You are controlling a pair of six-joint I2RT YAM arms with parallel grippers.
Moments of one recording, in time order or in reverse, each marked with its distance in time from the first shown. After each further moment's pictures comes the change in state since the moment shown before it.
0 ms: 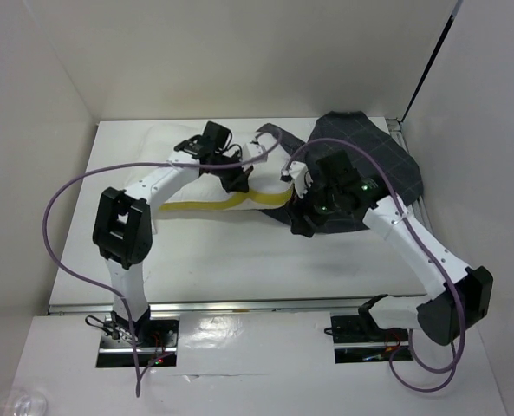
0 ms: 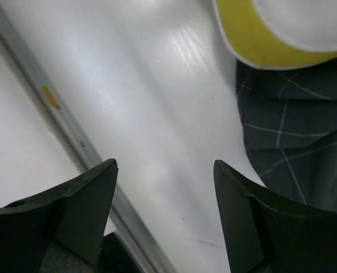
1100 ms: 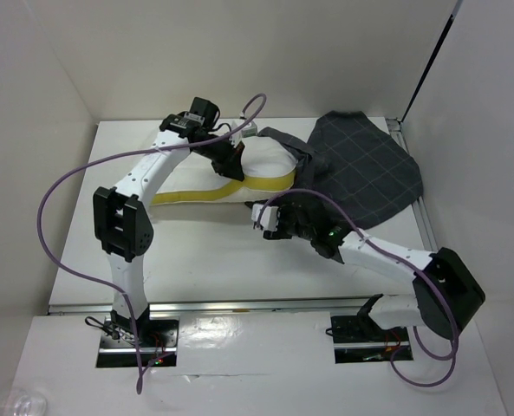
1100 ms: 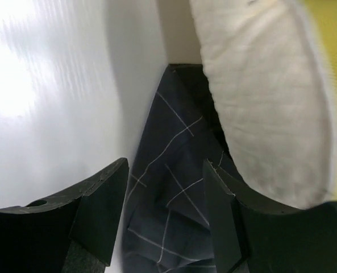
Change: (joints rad) left arm 0.089 0.093 0.399 -0.387 0.167 -0.134; right arm 0.244 -0.008 -0.567 1.012 0.301 -0.468
